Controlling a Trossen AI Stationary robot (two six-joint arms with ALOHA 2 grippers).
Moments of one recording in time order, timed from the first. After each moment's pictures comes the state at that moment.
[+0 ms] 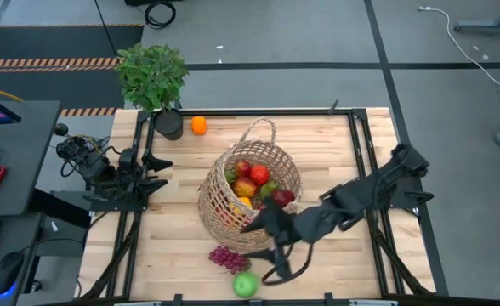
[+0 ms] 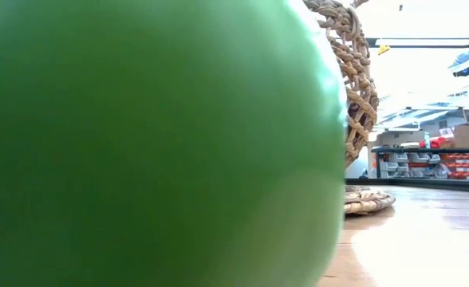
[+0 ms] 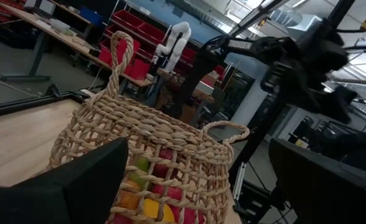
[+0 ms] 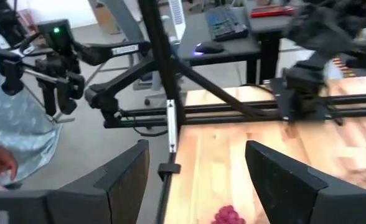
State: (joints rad) left arm -0.64 0.01 0.30 -0.08 -0.75 -0.41; right arm 0.55 1.74 1.82 -0.42 0.31 0.34
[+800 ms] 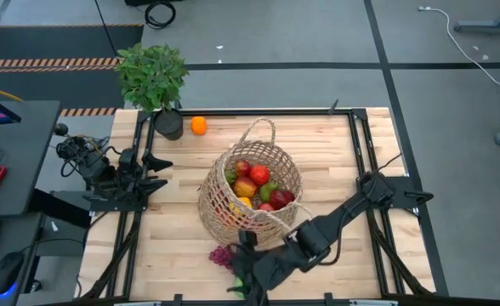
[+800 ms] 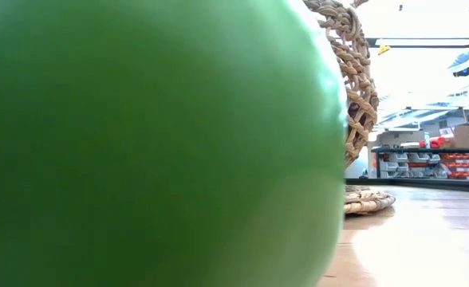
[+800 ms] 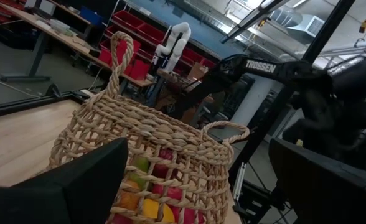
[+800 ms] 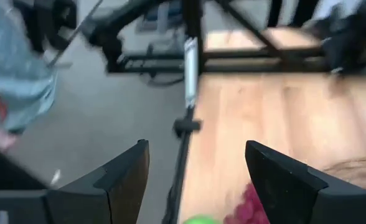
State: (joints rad) left arm -0.64 0.01 0.30 -0.08 -0.75 -0.41; right arm 0.59 2.15 2.27 -0.70 0.25 0.40
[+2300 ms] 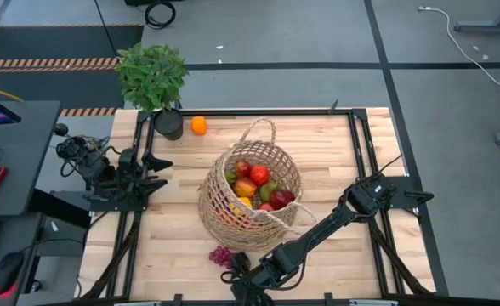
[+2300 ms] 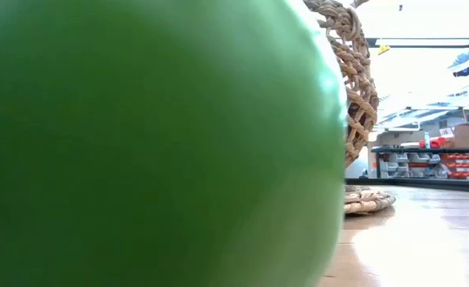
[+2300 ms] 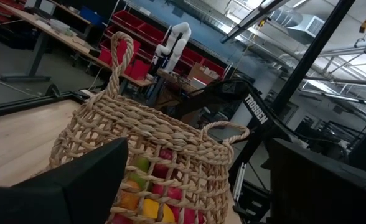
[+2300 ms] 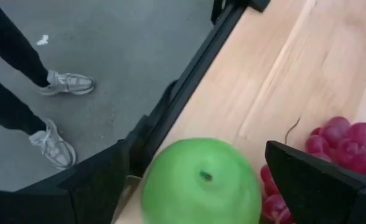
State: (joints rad) left arm -0.64 0.01 0.30 -0.08 -0.75 -0.41; right arm 0.59 2.34 2.00 -0.54 0.03 0.05
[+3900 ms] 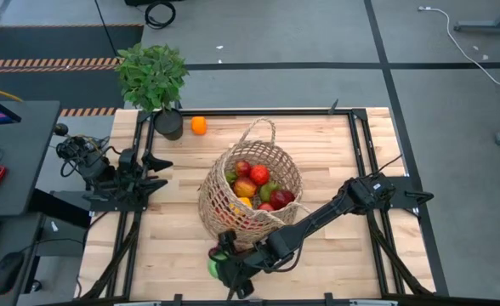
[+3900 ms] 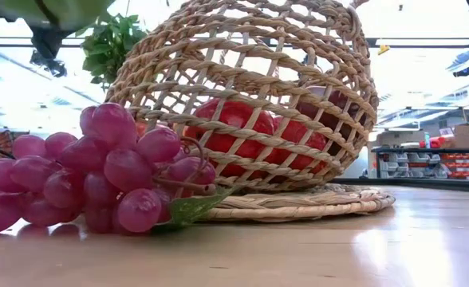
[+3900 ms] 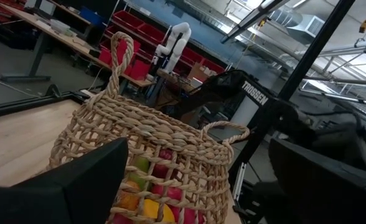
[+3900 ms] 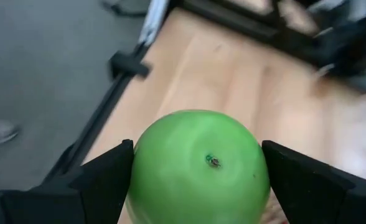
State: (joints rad) left arm -0.64 0.01 0.30 -0.08 -0.75 -0.41; right arm 0.51 2.32 2.16 -0.60 0.26 -0.01
